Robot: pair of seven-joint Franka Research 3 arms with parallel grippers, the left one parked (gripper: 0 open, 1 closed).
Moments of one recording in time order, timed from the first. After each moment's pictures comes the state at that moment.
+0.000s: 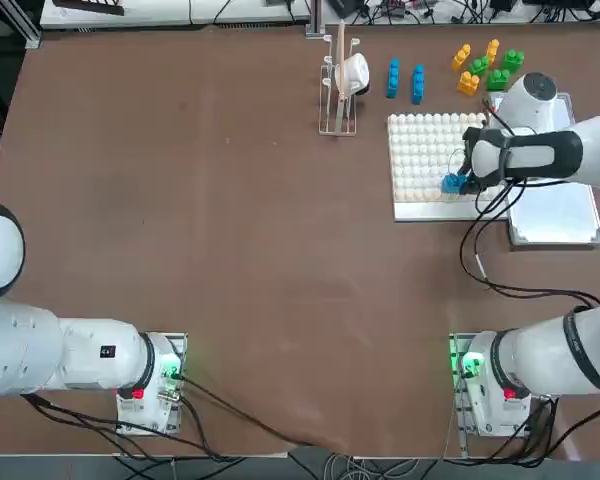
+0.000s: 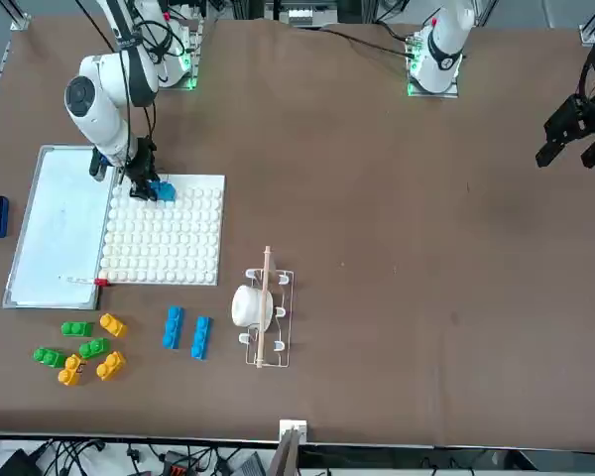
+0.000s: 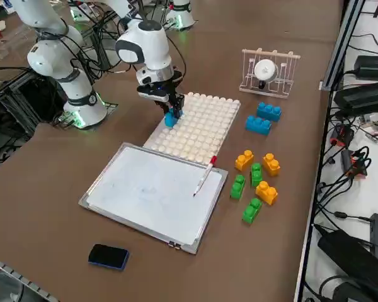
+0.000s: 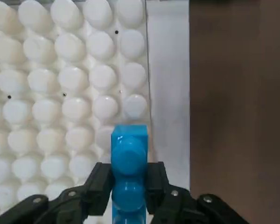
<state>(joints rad) 0.18 -0.02 -0.08 -2.64 0.02 2.64 1.70</state>
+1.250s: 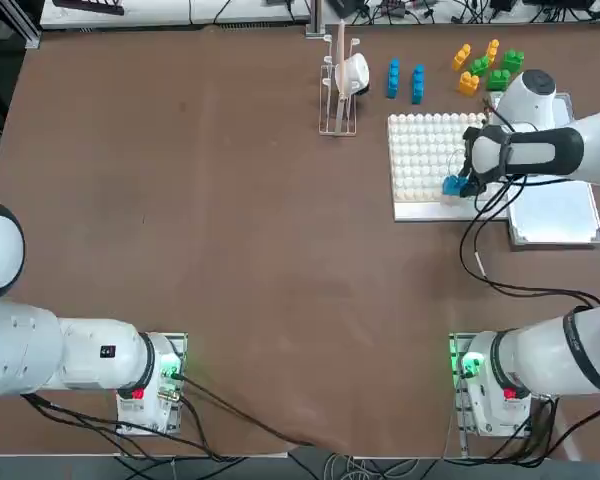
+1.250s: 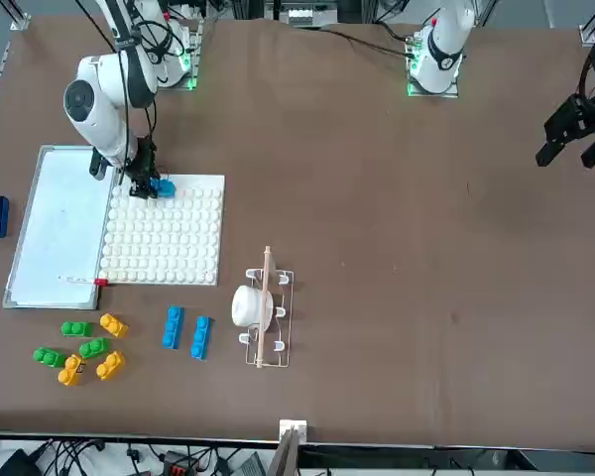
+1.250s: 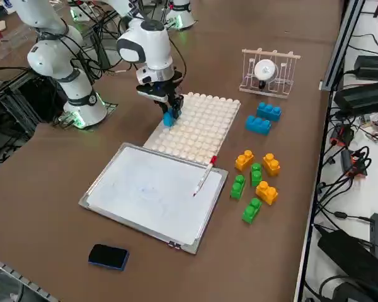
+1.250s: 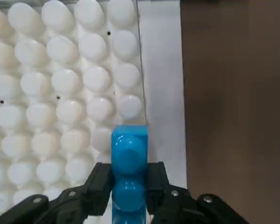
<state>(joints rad) 0.18 -0.02 -0.08 -2.63 0.02 2.61 1.73</state>
